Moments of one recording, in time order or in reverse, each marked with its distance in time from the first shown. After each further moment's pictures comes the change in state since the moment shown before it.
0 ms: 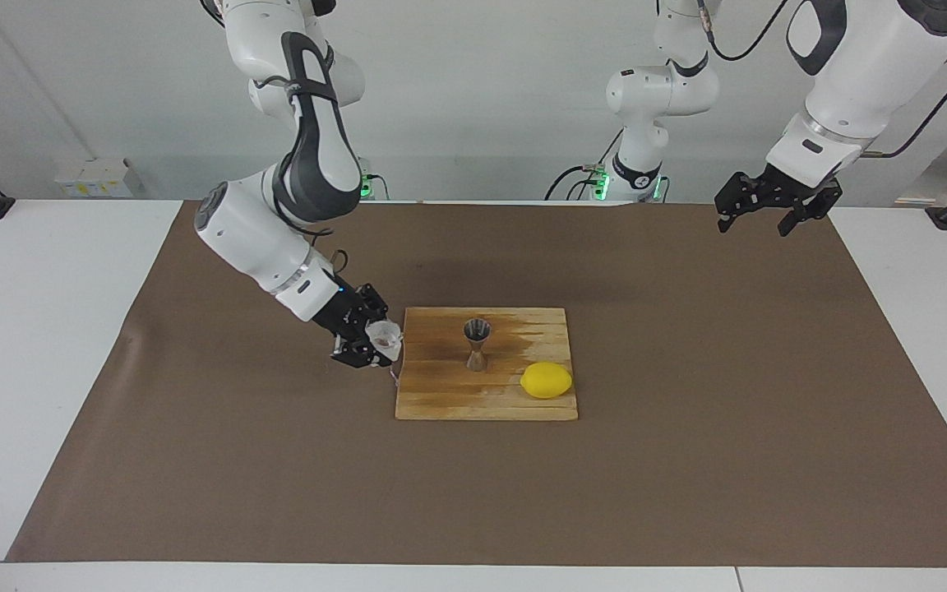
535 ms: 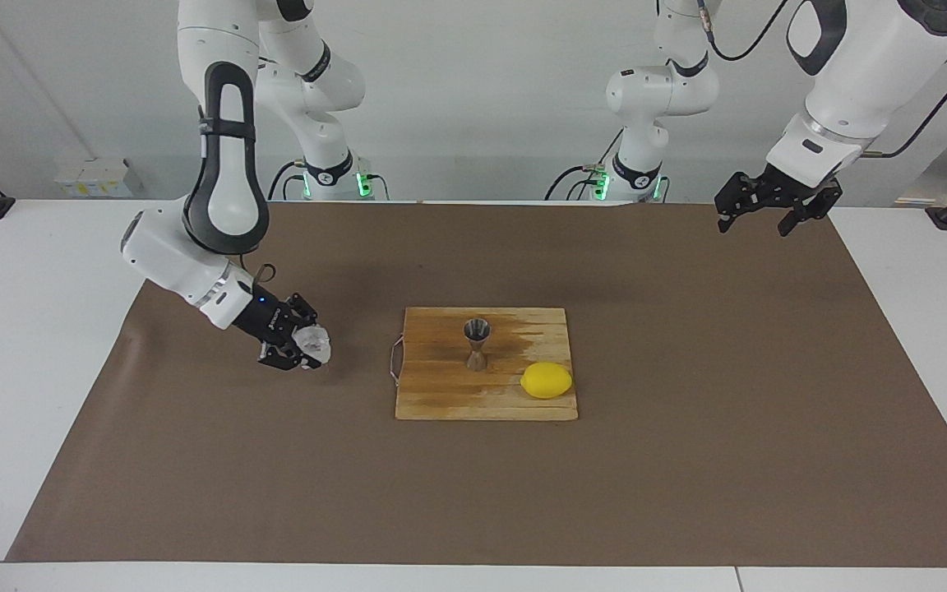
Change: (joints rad) left arm 0.000 0.000 0.000 0.000 0.000 0.000 0.000; right arm -0.241 0.008 -0.001 -0.165 0.135 -0.085 -0.388
